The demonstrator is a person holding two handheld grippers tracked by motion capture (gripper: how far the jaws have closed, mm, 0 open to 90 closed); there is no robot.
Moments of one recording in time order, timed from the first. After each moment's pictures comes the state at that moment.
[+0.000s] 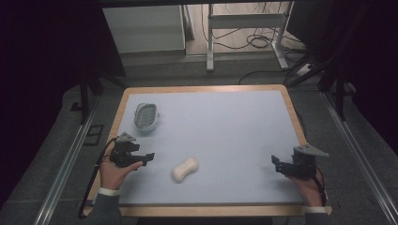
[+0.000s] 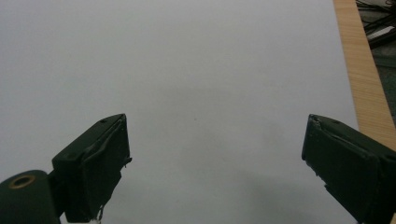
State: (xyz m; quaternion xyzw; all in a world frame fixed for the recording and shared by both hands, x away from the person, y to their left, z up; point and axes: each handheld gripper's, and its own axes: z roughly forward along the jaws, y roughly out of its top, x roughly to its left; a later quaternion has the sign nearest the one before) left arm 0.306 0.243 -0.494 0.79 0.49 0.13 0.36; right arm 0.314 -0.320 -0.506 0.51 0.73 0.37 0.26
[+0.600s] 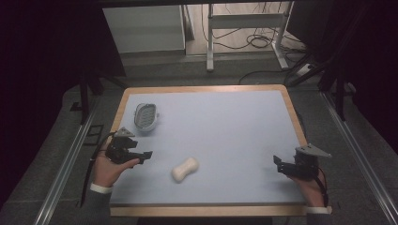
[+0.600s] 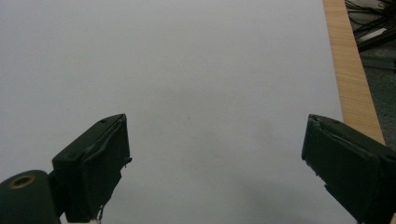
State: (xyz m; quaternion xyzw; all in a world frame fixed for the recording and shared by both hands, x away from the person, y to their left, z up) left arm 0.305 0.242 -0.461 0.81 0.46 0.12 0.33; right arm 0.311 -0.323 -0.503 0.51 0.73 0.37 0.27
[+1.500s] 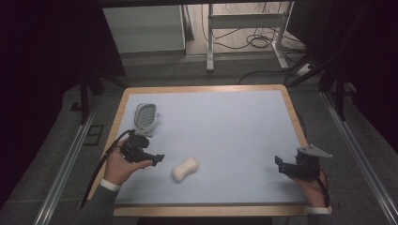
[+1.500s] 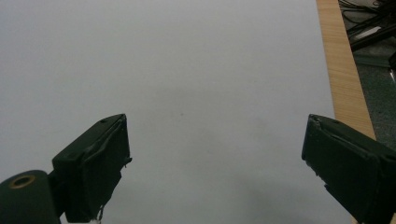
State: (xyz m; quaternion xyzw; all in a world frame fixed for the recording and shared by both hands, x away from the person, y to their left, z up) left arm 0.311 0.198 -0.453 0.85 0.43 0.11 0.28; right arm 0.309 -0.327 -0.504 0.52 0.73 0.36 0.27
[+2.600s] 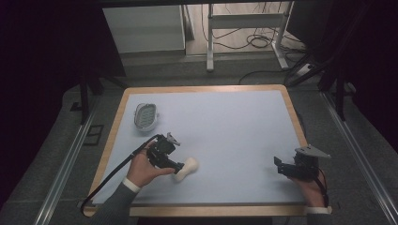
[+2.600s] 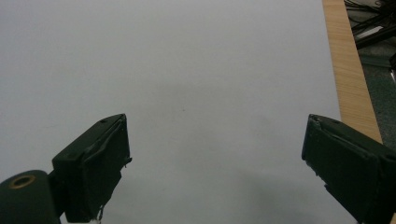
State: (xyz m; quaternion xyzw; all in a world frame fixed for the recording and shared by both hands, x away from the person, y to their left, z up) left arm 0.313 0.126 -0.467 0.89 0.38 0.09 0.23; right arm 0.310 -0.325 -0.508 0.51 0.73 0.36 0.27
